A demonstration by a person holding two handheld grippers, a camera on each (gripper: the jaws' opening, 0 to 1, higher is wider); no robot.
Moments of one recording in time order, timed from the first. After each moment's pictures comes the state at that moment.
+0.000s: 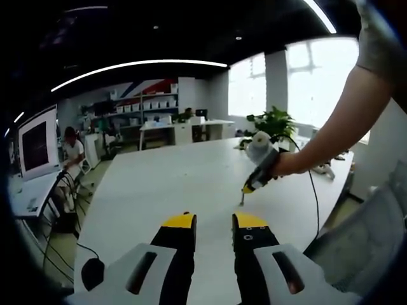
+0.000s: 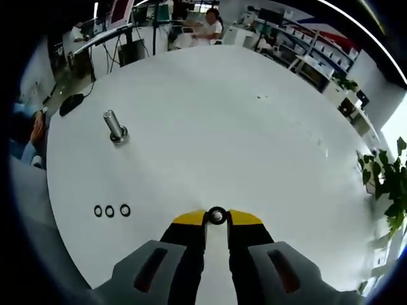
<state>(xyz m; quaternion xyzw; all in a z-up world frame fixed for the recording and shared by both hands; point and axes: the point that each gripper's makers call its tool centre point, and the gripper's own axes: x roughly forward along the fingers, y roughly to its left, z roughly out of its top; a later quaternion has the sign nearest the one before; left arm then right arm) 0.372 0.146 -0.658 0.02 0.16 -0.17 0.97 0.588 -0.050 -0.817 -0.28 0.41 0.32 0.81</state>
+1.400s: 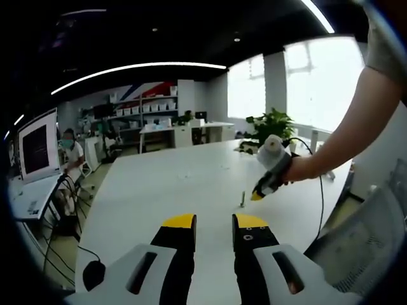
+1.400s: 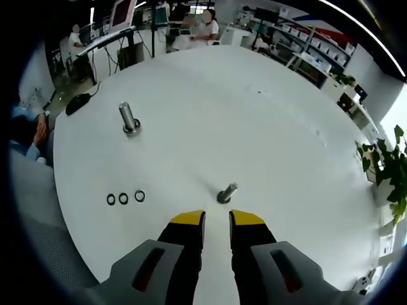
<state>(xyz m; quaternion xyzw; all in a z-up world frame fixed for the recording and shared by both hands) 0.372 0.146 -0.654 0.02 0.15 -0.17 0.97 0.553 -0.058 -0.814 -0.25 0.41 0.31 0.82</state>
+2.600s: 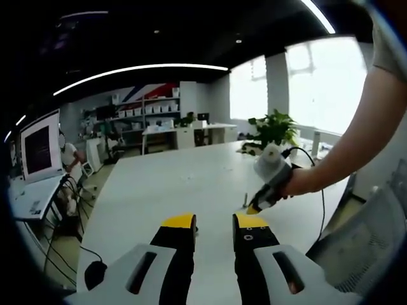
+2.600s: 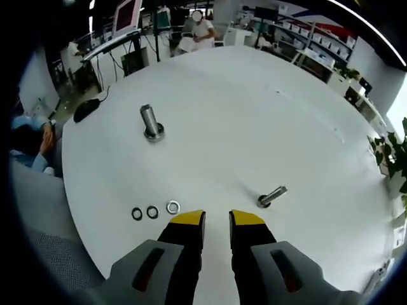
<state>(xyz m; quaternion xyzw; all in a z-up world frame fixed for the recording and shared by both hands) 0.372 0.149 -0.652 0.02 0.14 -0.16 0.98 0.525 -0.017 -0.833 -0.22 0.42 0.33 0.82</state>
